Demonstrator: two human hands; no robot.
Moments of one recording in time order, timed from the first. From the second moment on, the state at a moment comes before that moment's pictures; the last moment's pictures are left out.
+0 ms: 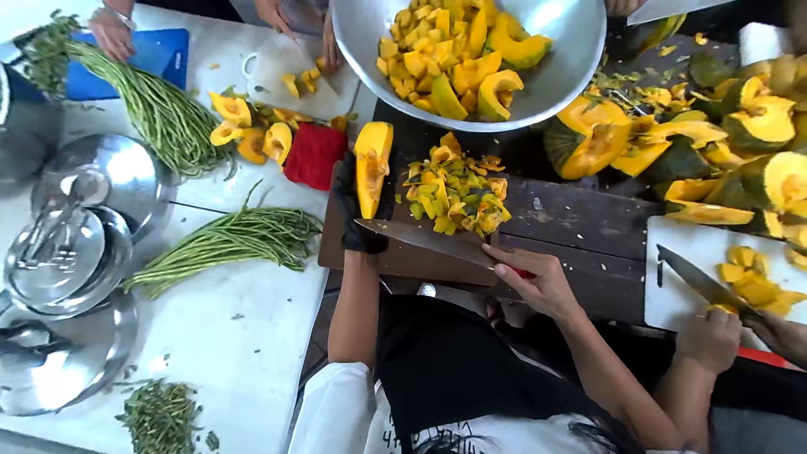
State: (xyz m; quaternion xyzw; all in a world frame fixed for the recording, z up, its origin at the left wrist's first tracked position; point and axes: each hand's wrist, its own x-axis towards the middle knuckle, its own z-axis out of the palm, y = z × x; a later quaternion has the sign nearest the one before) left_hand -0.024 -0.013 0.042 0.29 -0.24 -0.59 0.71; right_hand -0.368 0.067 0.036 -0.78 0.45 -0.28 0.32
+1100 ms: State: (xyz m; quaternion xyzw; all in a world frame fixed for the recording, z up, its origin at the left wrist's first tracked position) left_hand -0.077 0.001 0.073 0.25 -0.01 -0.63 0.74; right_hand -0.359 0.067 0.007 -0.75 0.54 -0.31 0.23
